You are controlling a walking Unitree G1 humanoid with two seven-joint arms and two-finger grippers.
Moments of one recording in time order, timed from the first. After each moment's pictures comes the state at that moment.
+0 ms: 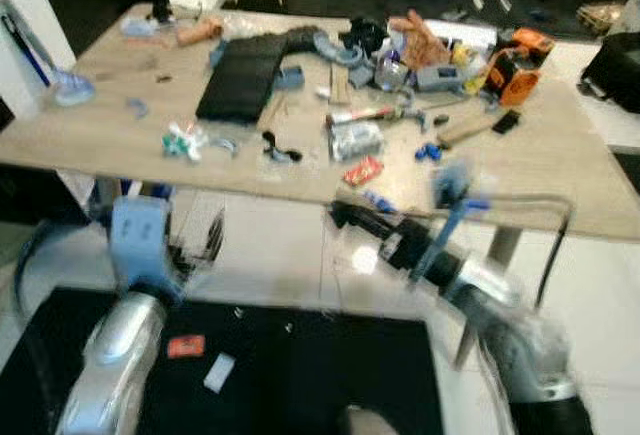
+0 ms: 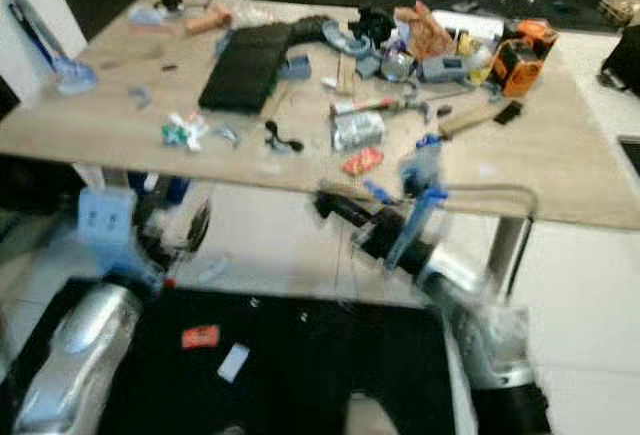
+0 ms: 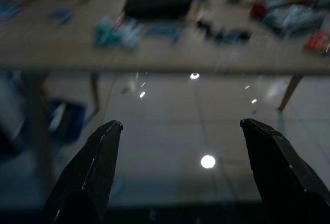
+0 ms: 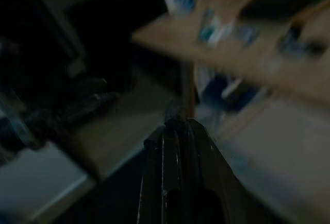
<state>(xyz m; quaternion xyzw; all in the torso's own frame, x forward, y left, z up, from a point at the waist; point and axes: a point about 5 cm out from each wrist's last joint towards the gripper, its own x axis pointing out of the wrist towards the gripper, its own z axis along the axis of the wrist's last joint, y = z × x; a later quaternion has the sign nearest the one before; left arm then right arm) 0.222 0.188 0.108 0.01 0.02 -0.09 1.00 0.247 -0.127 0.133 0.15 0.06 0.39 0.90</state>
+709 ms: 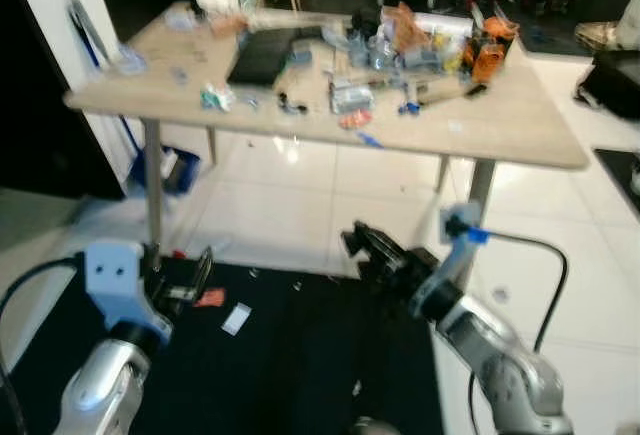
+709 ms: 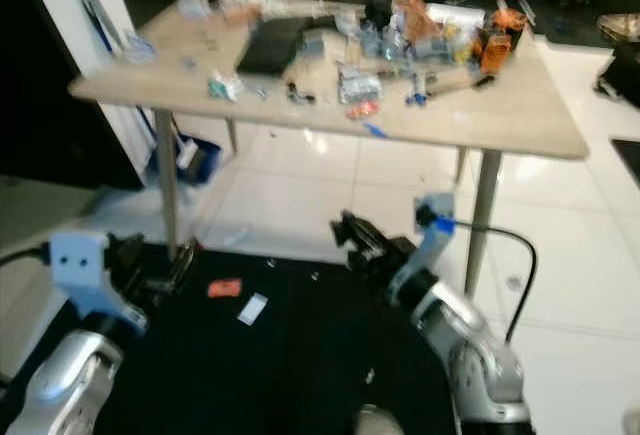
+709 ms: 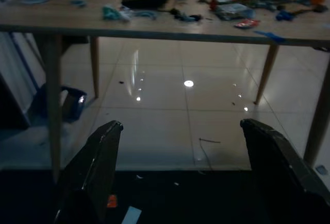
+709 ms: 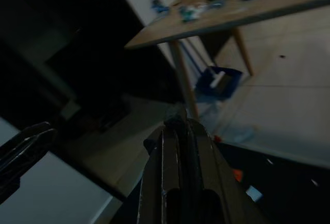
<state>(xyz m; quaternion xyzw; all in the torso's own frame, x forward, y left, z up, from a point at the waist) 0.206 0.194 0.112 -0.04 0.00 -0.09 1.00 0.254 -0.140 0.122 0.24 0.06 0.28 0.93</state>
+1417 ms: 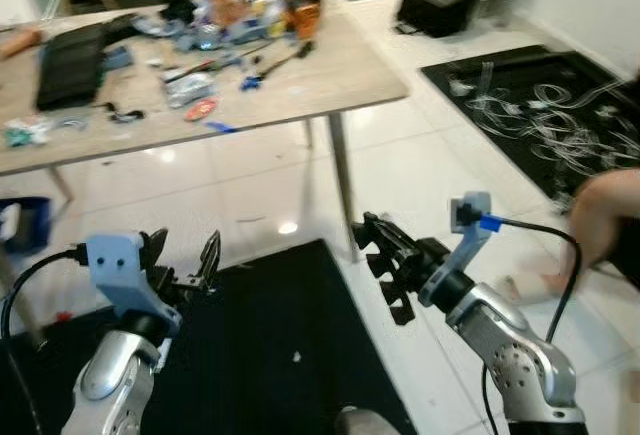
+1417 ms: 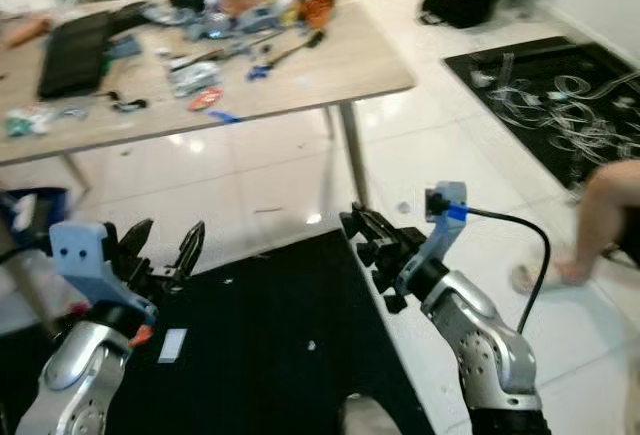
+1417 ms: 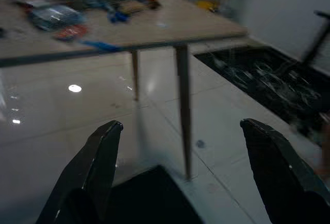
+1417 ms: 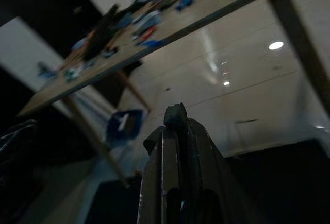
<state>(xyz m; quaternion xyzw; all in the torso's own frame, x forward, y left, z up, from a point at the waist) 0.206 0.190 0.117 -0.07 -0.02 -0.09 0.99 0.255 -0.147 0.120 0.26 0.08 0.27 0.92</state>
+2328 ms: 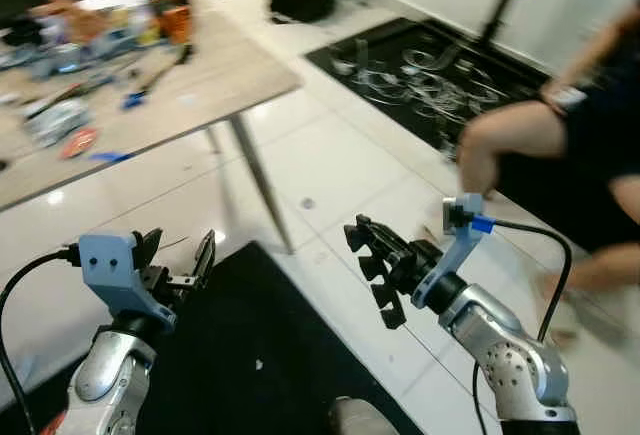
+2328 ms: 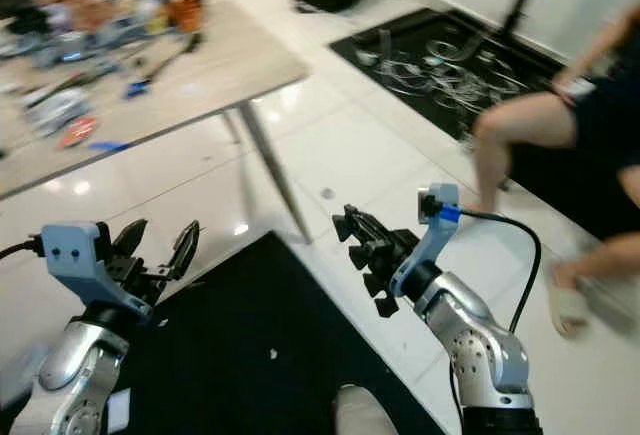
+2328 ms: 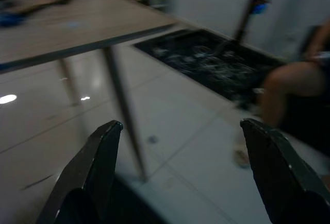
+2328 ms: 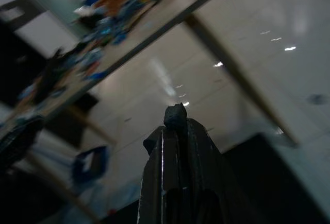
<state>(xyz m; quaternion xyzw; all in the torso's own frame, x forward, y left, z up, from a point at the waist) 0.212 0.184 0.122 -0.08 -0.03 -0.10 0.99 0.255 -0.148 0.119 0.26 0.09 0.27 0.92</state>
